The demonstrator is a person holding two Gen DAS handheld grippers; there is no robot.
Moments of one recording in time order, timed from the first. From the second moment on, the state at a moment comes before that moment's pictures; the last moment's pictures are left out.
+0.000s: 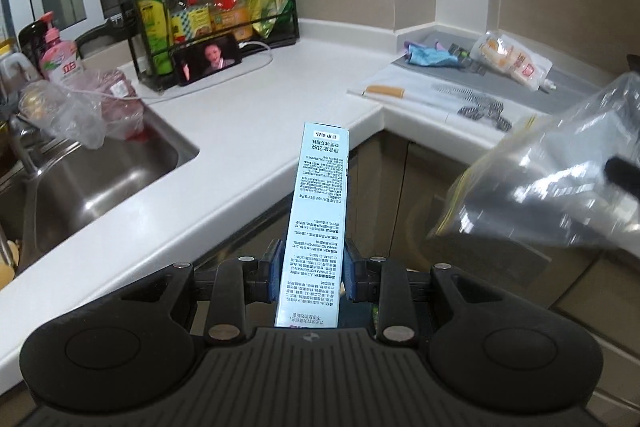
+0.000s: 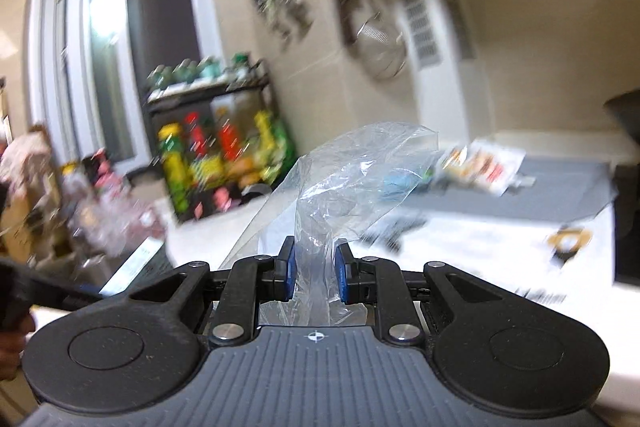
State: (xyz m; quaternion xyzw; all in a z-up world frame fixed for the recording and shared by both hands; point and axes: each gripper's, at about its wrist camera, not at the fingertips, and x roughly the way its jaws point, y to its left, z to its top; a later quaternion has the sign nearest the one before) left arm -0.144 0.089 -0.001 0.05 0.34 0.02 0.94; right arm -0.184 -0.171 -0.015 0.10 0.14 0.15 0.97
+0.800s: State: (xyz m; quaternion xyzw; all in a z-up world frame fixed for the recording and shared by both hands) left arm -0.141 0.083 -0.024 0.06 0.37 0.01 0.93; right arm -0.185 -0.143 -0.042 0.10 0.23 0.16 0.95
